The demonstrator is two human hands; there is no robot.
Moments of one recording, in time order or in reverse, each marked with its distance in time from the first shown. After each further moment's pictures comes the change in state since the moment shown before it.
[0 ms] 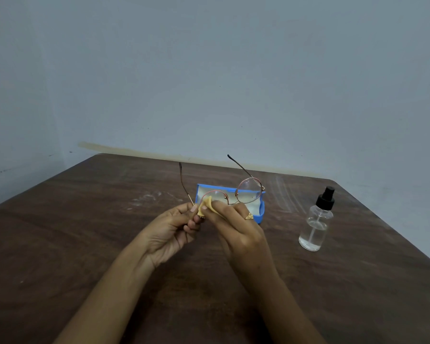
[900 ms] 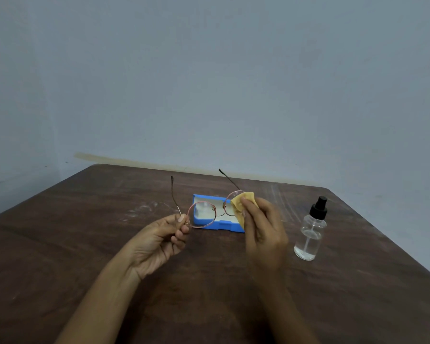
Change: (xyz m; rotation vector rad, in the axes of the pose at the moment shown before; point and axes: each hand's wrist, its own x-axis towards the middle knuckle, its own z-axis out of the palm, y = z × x) left_hand -0.009 0.009 -0.006 -0.039 0.047 -0.059; right_hand 0.000 0.020 -0.006 0.084 0.333 0.418
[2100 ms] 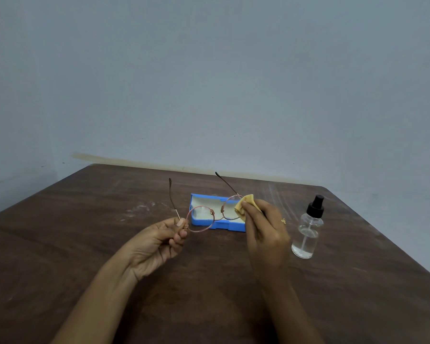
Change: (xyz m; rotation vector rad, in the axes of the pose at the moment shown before) left_hand 0.007 -0.006 -0.011 0.056 -0.009 -0.039; right_hand -0.004 0.014 -0.005 -0.149 -0.046 -0.038
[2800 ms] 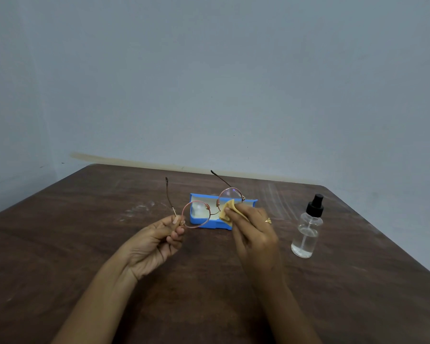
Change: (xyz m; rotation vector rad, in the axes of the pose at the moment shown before) left_hand 0.000 0.003 0.002 -0.105 0.010 0.022; right_hand 0.000 -0.010 -0.001 0.027 -0.163 -0.119
